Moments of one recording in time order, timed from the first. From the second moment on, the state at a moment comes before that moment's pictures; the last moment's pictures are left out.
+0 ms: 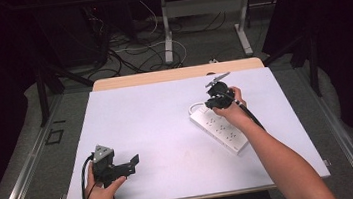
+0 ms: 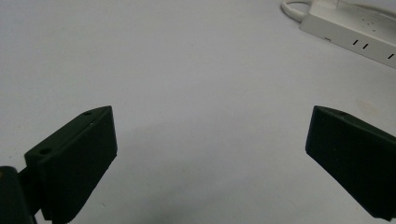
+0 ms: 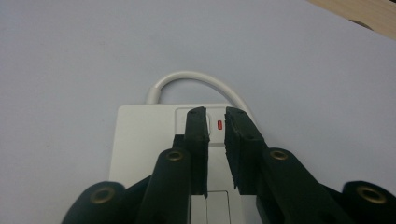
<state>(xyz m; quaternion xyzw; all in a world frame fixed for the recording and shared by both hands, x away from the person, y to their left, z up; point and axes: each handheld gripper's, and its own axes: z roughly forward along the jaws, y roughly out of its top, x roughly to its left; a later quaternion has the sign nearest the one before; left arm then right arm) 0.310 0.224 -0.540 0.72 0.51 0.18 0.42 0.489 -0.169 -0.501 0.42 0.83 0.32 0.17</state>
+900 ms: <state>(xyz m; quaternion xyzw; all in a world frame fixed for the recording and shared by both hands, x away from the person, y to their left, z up) 0.309 0.228 -0.540 0.71 0.52 0.19 0.43 0.505 -0.153 -0.522 0.45 0.83 0.31 0.14</state>
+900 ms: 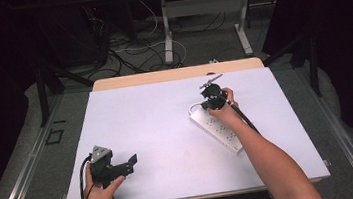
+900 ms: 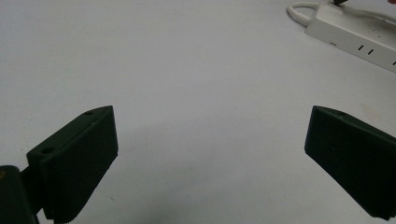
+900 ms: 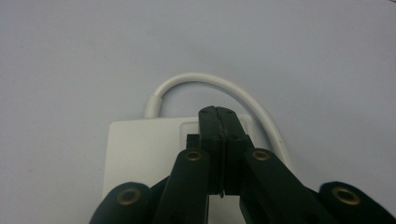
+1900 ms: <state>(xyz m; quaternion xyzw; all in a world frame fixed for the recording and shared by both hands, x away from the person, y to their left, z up) 0.308 0.230 -0.539 0.71 0.53 0.18 0.43 0.499 -0.153 -0.520 0.44 0.83 0.30 0.14</state>
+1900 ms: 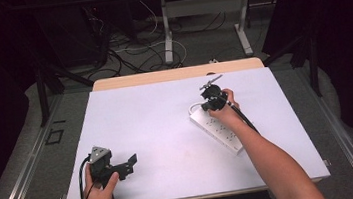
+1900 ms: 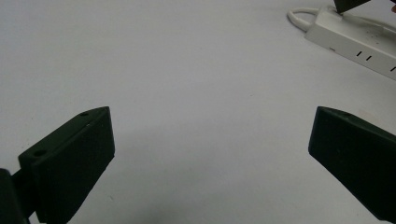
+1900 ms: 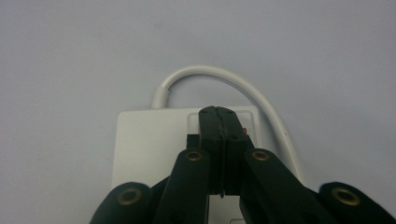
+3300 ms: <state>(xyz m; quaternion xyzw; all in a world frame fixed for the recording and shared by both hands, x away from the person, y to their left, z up) 0.310 0.229 -0.540 0.71 0.53 0.18 0.43 0.475 -0.195 -0.508 0.47 0.83 0.27 0.12</state>
